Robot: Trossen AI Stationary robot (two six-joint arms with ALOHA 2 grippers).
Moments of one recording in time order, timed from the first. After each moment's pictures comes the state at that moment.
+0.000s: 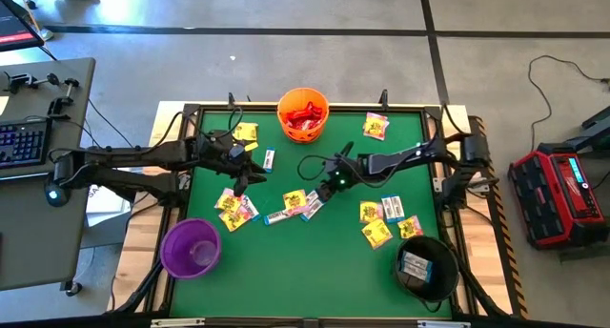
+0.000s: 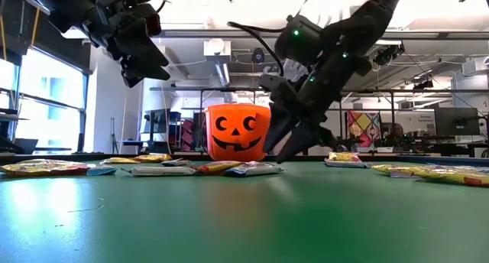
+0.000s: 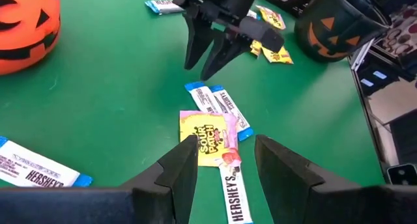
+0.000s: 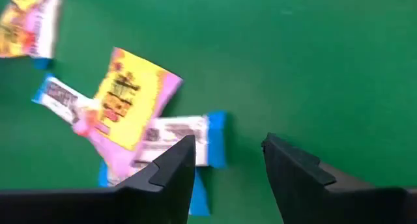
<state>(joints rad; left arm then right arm) 0.24 0.97 0.59 -0.22 0.25 -0.28 -0.11 1.79 0.92 -0.02 -0.06 0.79</state>
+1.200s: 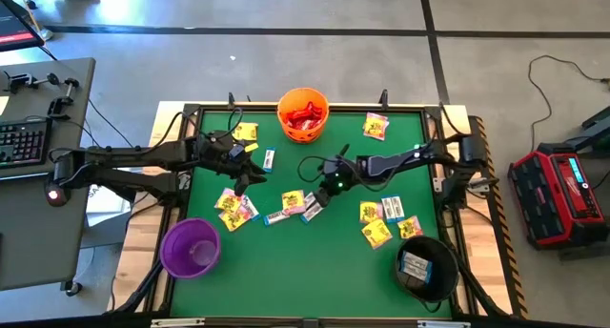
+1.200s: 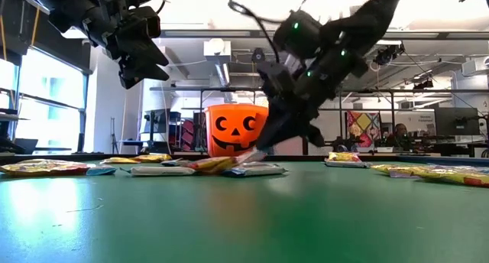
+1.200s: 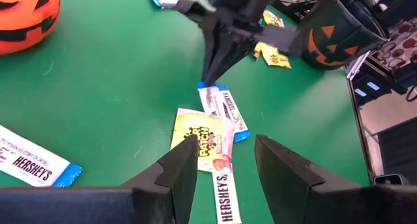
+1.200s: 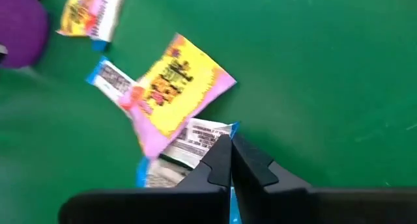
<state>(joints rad) 0.24 0.97 0.59 -0.22 0.25 -0.36 -0.09 1.80 0.92 0.09 -0.14 0.69</state>
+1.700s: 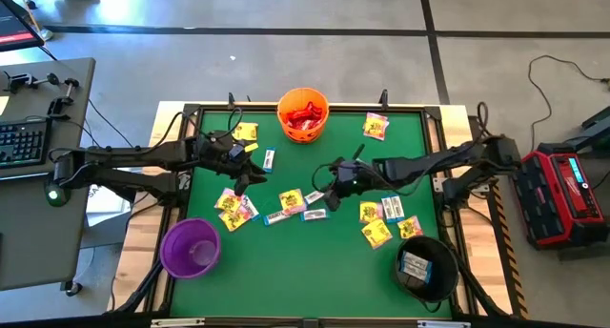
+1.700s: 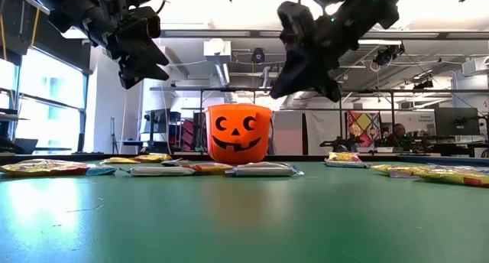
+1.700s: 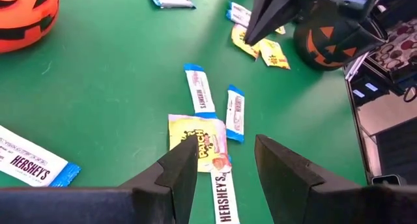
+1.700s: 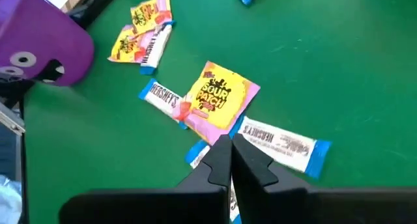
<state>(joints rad) 0.24 0.97 0.59 -0.22 0.25 -0.37 0.03 1.54 0.92 -0.10 0.07 0.73</state>
